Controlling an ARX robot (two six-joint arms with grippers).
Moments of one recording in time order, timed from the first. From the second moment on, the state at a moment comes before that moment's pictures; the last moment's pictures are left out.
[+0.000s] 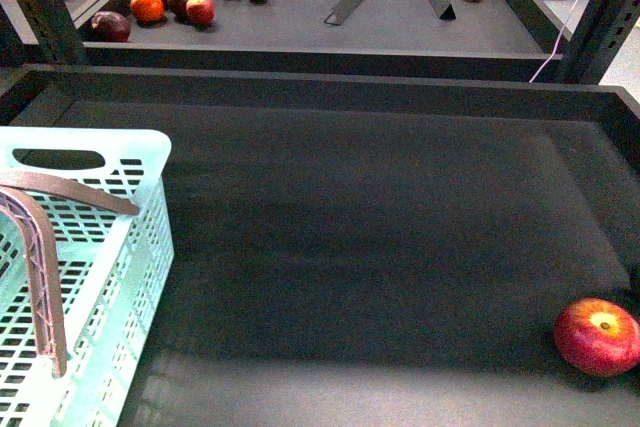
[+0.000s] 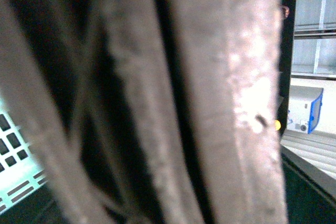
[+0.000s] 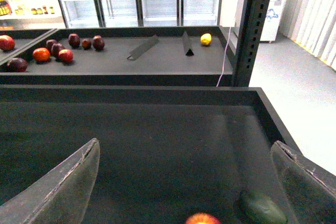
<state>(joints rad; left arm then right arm) 0.23 1.66 0.54 0.54 0.19 -1.21 0.00 0.01 0.02 0.00 0.00 0.00</state>
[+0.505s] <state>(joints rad) 0.20 1.55 0.55 0.40 0.17 -1.23 0.00 0.01 0.02 0.00 0.00 0.00</state>
